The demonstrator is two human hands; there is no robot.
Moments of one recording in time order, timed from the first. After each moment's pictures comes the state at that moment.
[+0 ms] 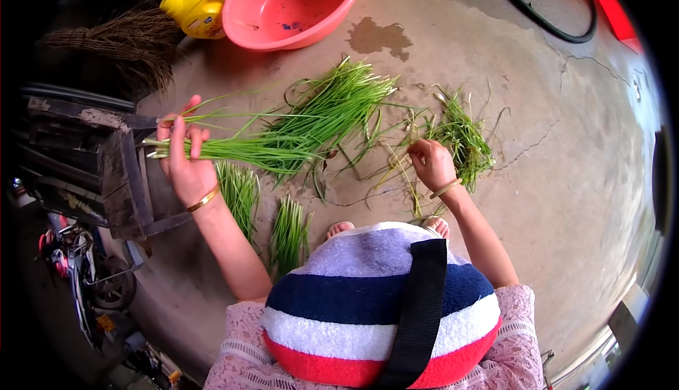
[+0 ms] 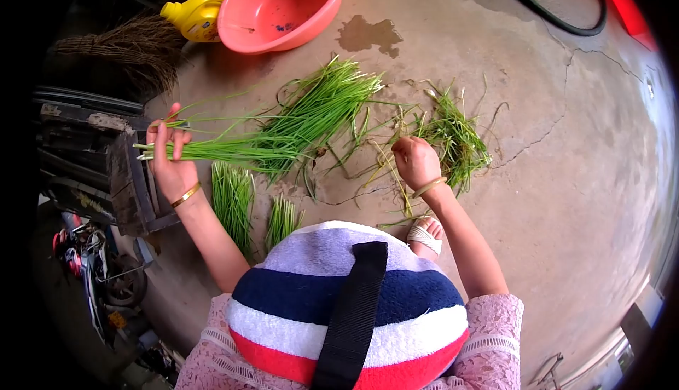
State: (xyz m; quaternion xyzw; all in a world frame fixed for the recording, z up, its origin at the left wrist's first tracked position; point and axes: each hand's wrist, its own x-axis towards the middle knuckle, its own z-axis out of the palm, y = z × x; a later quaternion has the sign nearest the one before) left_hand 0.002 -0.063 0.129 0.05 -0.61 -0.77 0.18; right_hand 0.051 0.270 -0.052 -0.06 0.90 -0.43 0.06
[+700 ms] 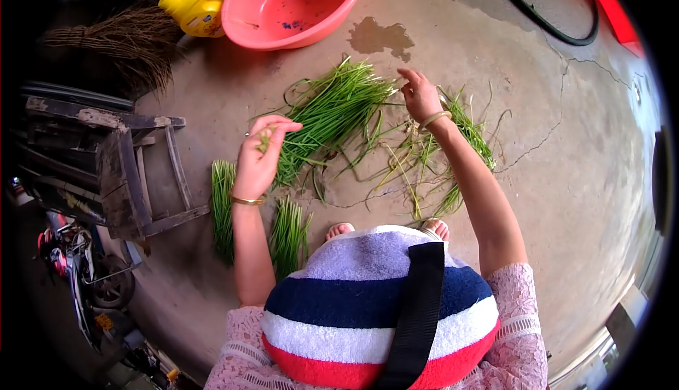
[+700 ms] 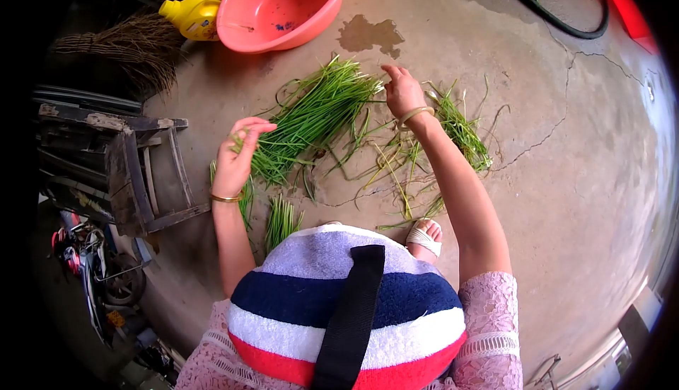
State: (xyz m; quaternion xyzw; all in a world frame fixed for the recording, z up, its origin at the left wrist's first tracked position) left_hand 0.013 -0.023 0.072 -0.05 -0.88 -0.48 -0.04; right_hand -0.068 0.251 -0.085 -0.03 0.89 -0.45 0.00
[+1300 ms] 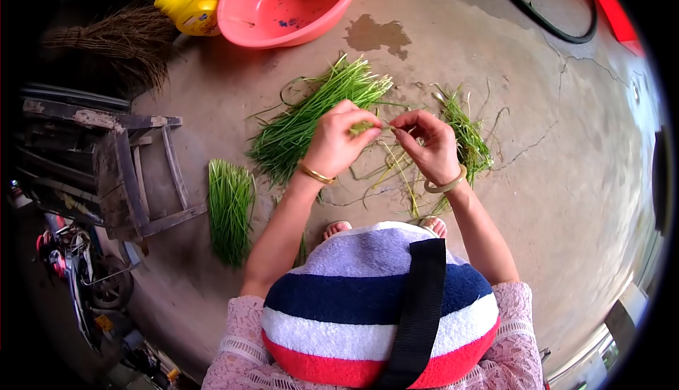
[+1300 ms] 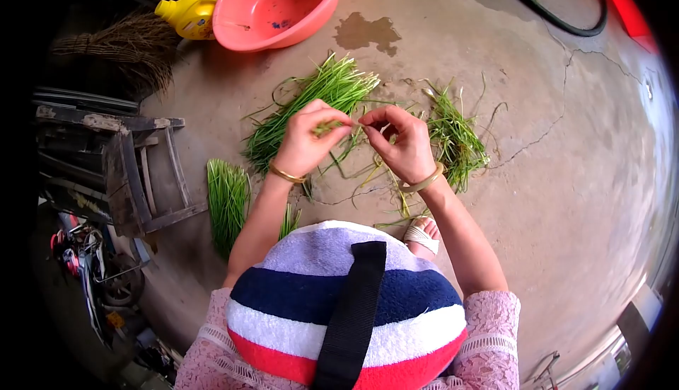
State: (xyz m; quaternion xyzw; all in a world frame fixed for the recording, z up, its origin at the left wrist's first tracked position) left_hand -0.007 0.068 0.037 -0.16 -0.86 -0.47 -0.08; right_hand 0.015 0.248 0.022 -0.03 0.74 -0.67 0.05
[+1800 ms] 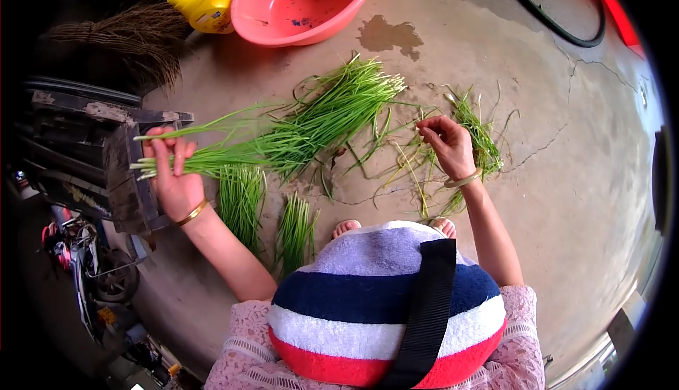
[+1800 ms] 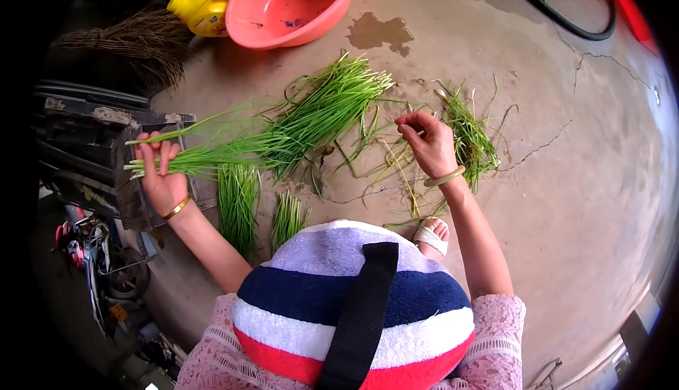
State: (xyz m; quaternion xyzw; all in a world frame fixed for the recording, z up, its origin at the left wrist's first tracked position) left_hand 0.024 -0.092 0.146 0.00 -0.57 -0.81 0.16; right_hand 0.021 0.270 -0.022 0.05 0.74 -0.67 0.10
